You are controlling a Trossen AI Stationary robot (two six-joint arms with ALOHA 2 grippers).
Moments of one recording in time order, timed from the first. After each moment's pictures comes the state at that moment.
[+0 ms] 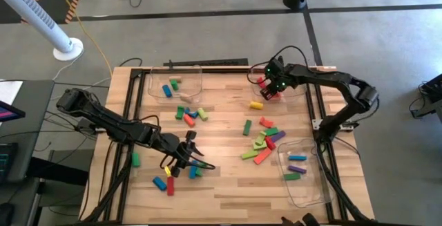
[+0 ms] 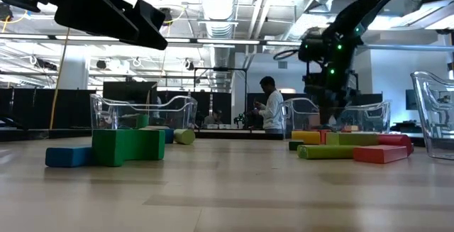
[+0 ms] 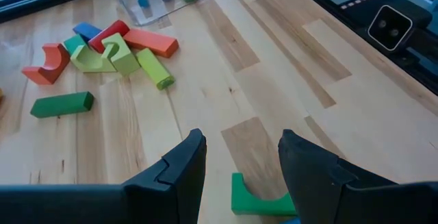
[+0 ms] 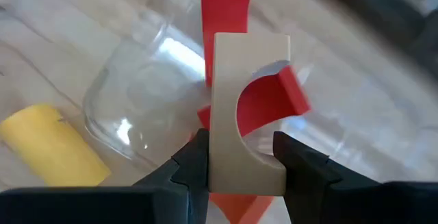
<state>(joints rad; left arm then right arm) -0.35 1.29 0.65 0.14 -0.07 0.14 -0.74 1.54 0.92 -0.59 0.14 0.17</state>
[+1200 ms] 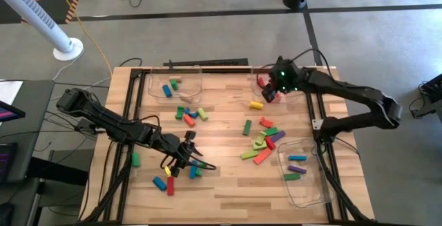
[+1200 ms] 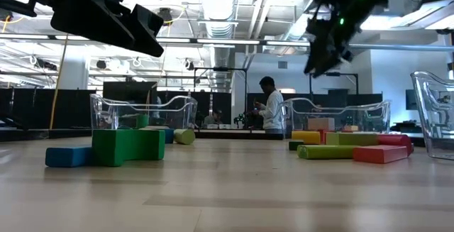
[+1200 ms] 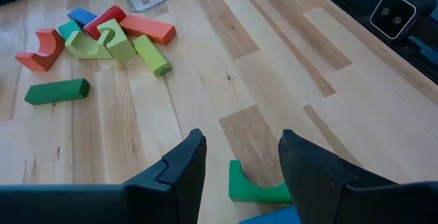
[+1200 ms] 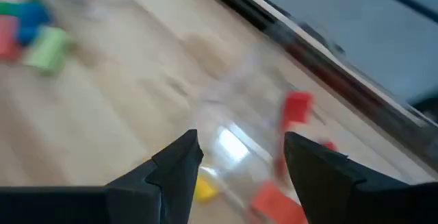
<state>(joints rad) -0.35 1.29 0.65 0.10 -0.07 0.13 -0.53 1.18 0.92 -0.55 0.11 0.18</state>
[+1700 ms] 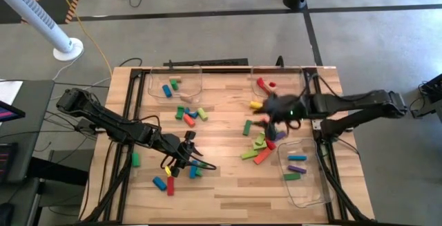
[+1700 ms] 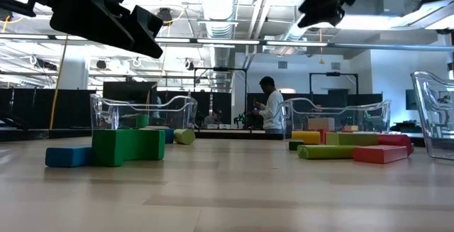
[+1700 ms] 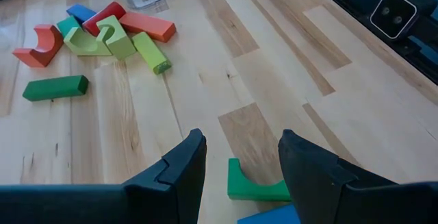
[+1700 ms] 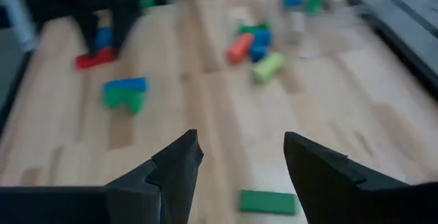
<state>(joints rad) -0.35 1.29 0.65 0.09 -0.07 0.12 0.06 1.09 0.92 -0.42 0.15 0.20</state>
